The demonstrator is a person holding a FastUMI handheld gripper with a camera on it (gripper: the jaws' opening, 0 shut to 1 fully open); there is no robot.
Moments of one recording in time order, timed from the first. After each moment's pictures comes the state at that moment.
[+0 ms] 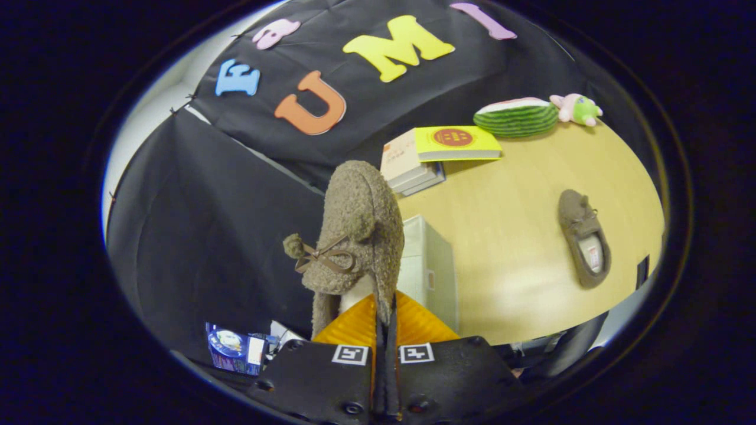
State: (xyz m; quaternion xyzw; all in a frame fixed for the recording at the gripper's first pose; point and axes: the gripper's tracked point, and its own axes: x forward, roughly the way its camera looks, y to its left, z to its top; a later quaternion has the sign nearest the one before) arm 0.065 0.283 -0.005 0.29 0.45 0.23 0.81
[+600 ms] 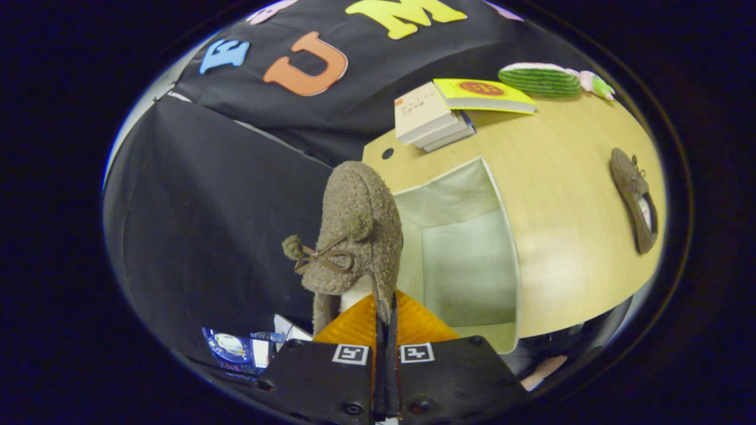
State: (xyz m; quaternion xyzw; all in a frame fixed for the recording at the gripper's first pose) arm 0.072 0.407 -0.106 0.29 0.53 0.20 0.77
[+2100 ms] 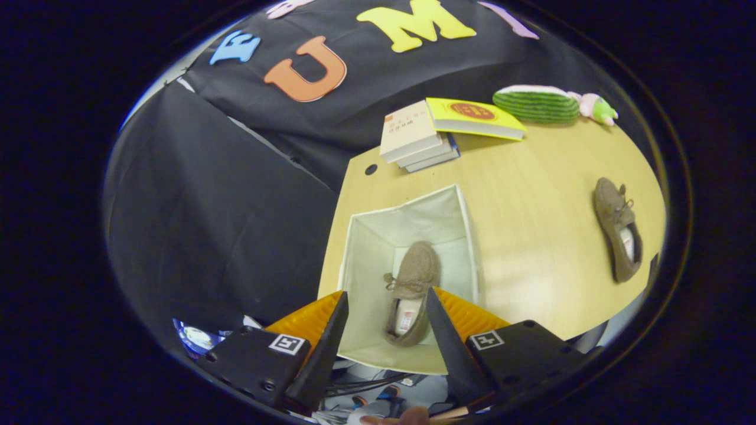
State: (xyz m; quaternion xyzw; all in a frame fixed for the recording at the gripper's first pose) arm 0.091 0.342 -0.082 0.21 0.47 0.19 0.84
